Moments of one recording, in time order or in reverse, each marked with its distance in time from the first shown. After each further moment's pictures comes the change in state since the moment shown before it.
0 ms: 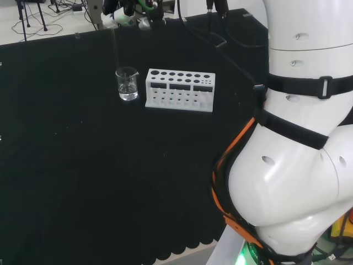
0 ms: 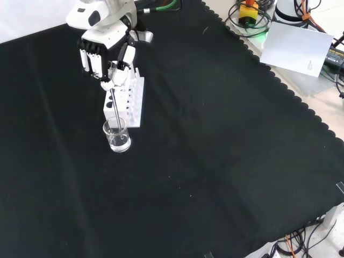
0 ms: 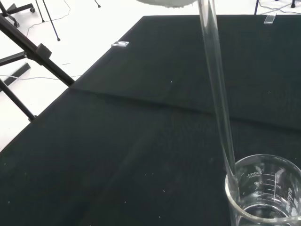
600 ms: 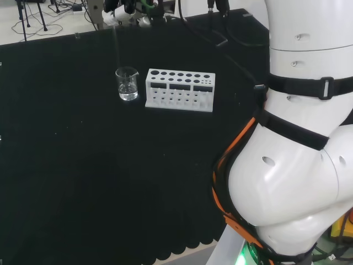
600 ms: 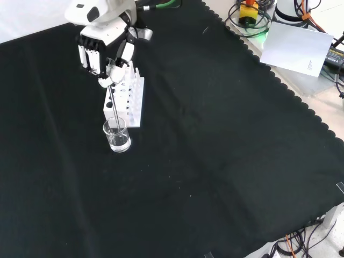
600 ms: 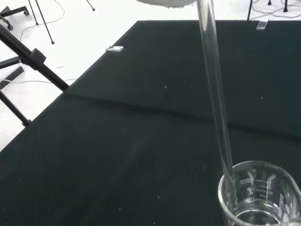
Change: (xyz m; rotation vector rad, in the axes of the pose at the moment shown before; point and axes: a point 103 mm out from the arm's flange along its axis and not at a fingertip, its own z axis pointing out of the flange) arm -0.001 -0.001 -0.010 -0.016 -0.011 0.018
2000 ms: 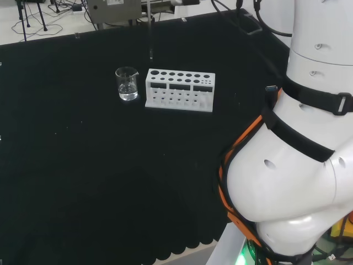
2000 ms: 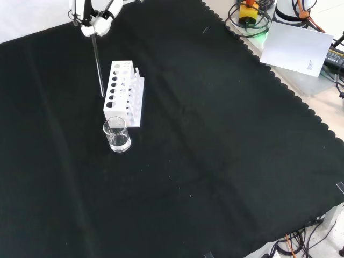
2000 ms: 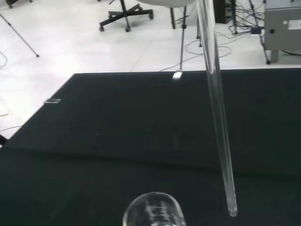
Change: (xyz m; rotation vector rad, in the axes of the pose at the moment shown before) arm -0.067 -0.070 -0.071 -0.115 -0.031 0.193
